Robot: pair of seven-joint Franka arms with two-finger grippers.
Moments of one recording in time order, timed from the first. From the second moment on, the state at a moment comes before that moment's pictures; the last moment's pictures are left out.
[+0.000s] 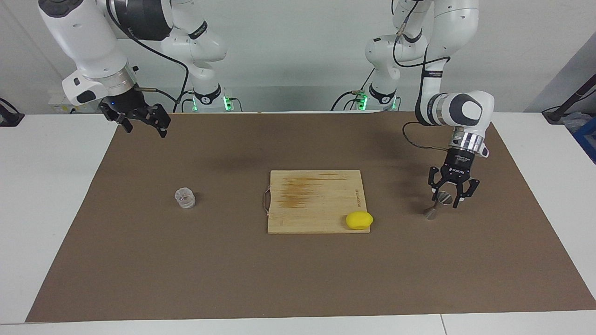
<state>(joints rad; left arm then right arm) 0.09 0.11 -0.08 -2.24 -1.79 2.75 -0.93 -0.01 -0.02 0.01 -1.65 -0.02 1.58 0.18</state>
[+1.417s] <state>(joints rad) -0.15 0.05 -0.14 -2.13 -1.79 2.84 -1.01 -0.02 -0.02 0.01 -1.65 -0.02 1.59 0.18</state>
